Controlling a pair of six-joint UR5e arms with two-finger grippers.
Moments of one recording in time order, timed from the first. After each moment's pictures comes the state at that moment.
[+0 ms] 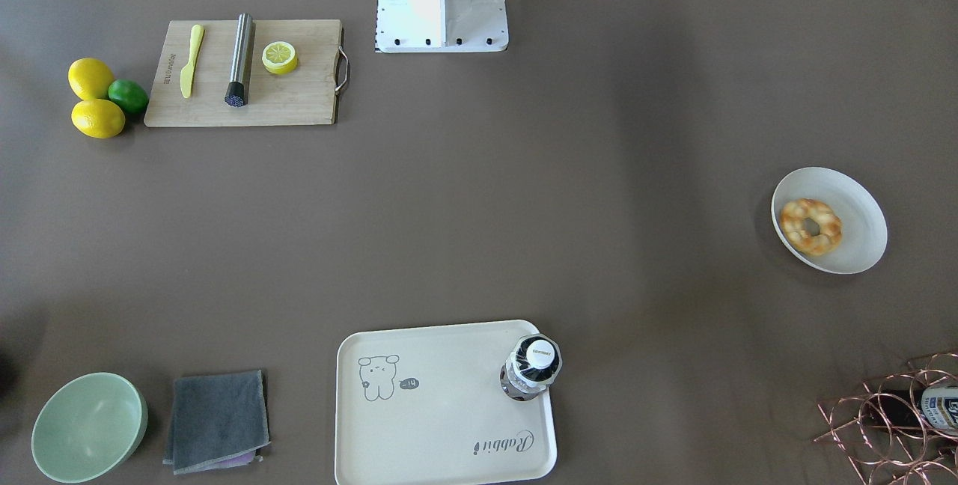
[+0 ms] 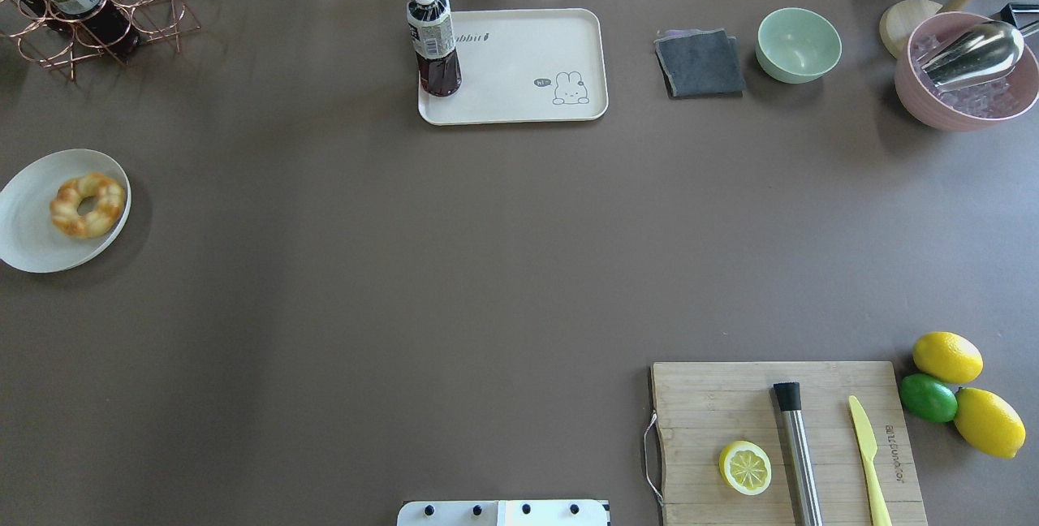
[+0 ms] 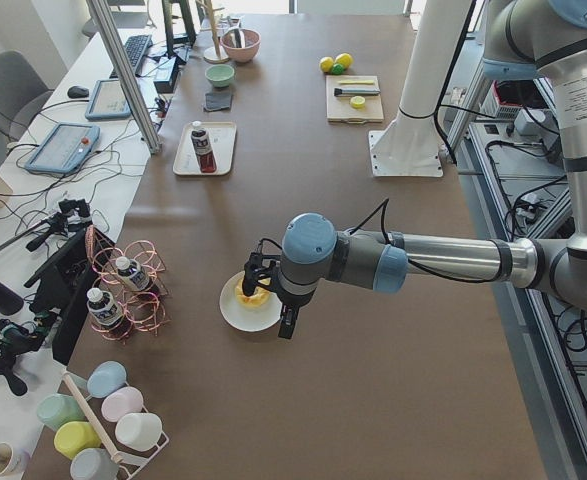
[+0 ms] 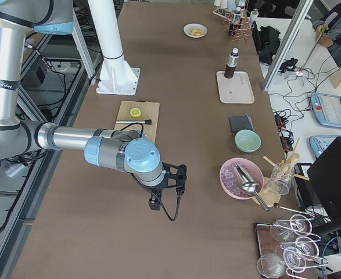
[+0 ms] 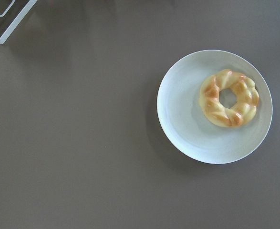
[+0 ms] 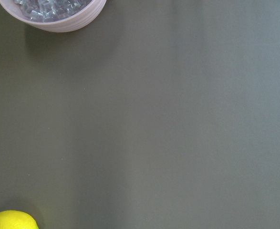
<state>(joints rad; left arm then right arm) -1.58 -1.29 -1.91 -1.73 -2.39 -0.01 1.80 -1.85 1.87 -1.66 2.42 -0.14</state>
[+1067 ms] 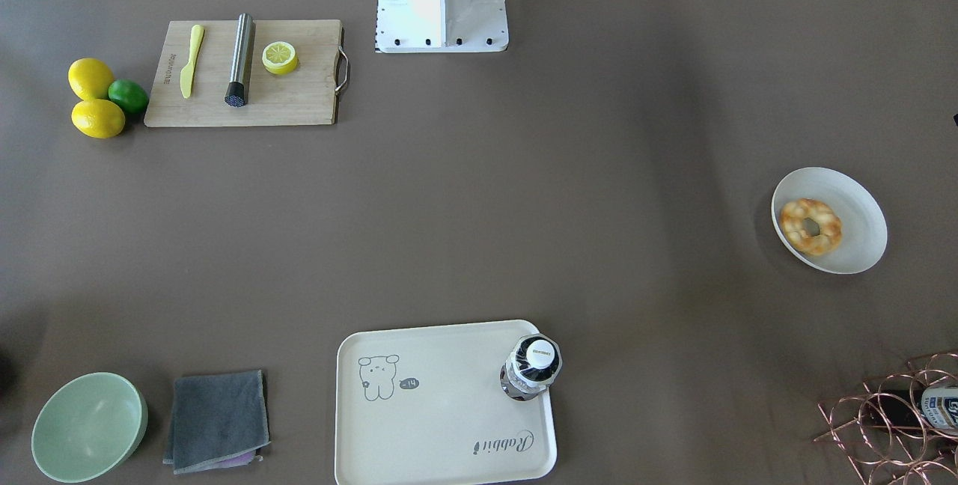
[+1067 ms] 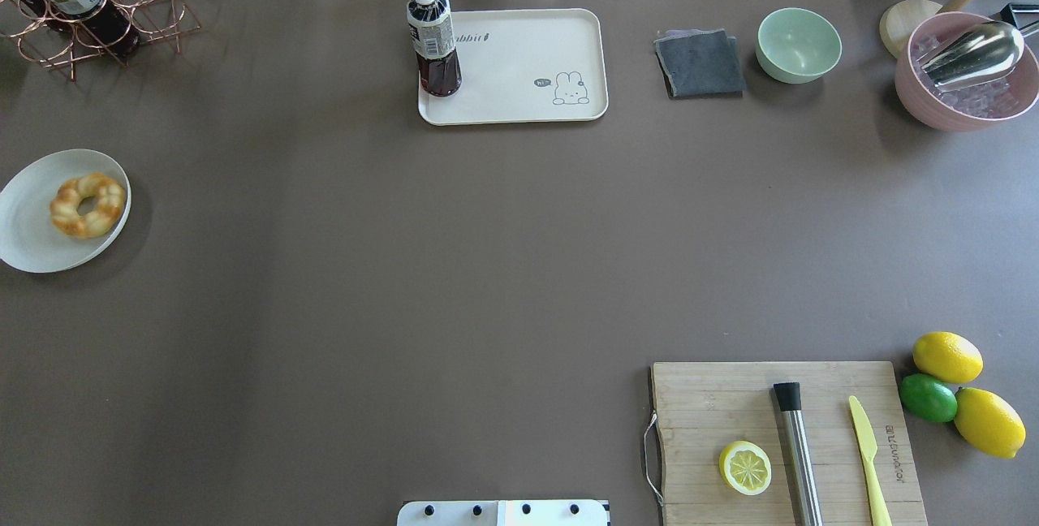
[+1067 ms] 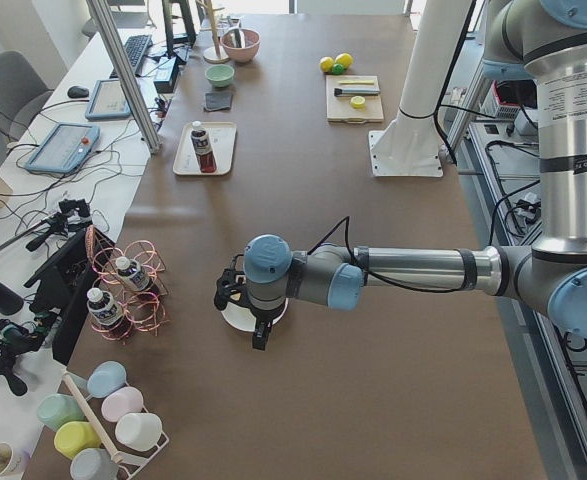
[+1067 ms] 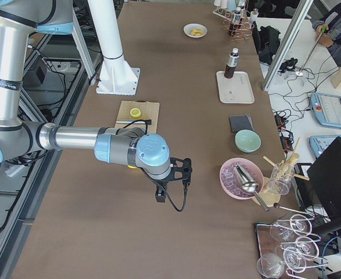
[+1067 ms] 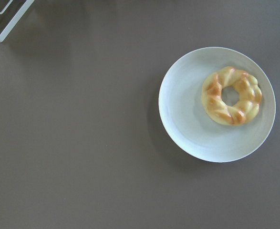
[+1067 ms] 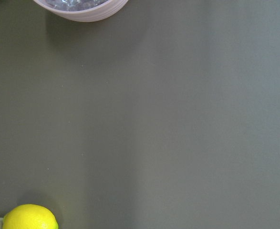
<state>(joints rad) -1.51 -1.44 -1.69 -1.78 -2.40 -0.02 1.72 -1.83 1.87 -1.66 2.47 -0.12</state>
